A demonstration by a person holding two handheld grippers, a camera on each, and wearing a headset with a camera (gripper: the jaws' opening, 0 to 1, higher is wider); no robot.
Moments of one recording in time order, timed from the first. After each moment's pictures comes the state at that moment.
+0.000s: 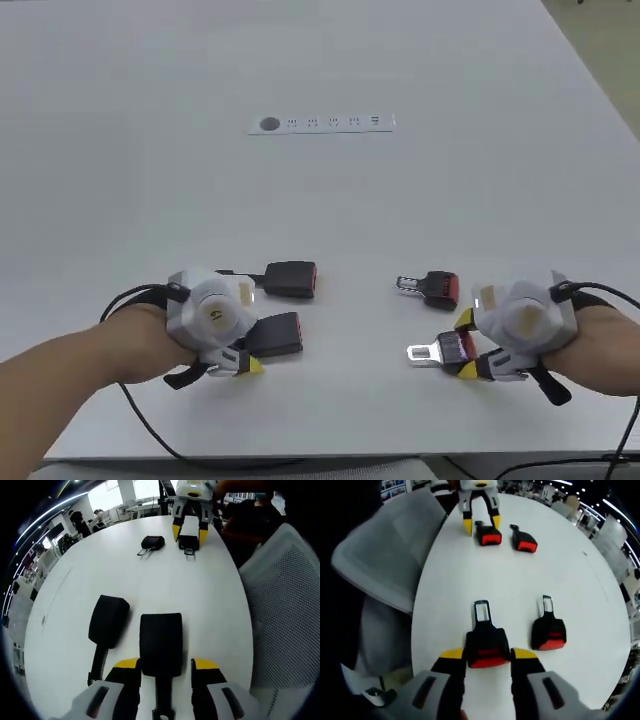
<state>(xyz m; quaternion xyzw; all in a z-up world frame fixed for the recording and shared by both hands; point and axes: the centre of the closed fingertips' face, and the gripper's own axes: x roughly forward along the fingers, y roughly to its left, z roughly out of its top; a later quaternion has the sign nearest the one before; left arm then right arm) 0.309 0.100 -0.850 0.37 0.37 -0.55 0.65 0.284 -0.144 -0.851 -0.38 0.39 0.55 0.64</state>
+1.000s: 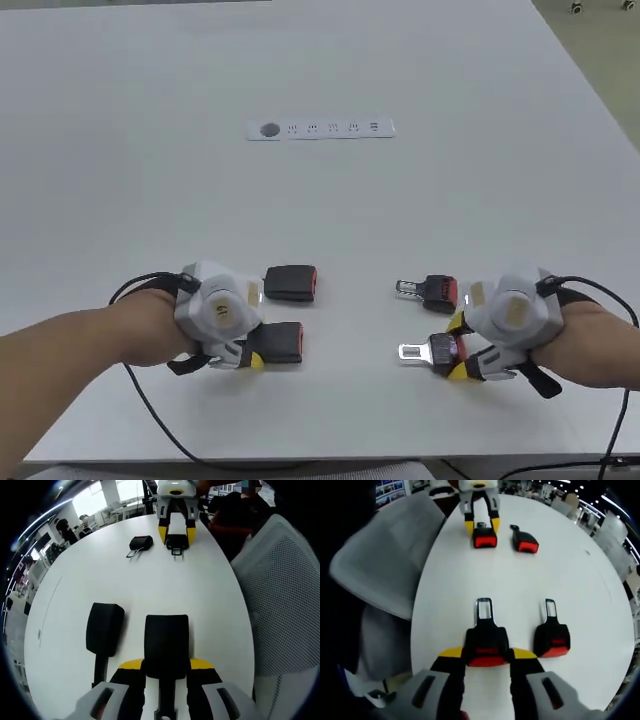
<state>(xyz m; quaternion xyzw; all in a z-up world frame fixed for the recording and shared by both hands) 0.310 0.099 -0.852 0.39 0.36 -0.58 0.62 0.284 -0.127 -0.854 -0.36 0.39 0.56 0.63</state>
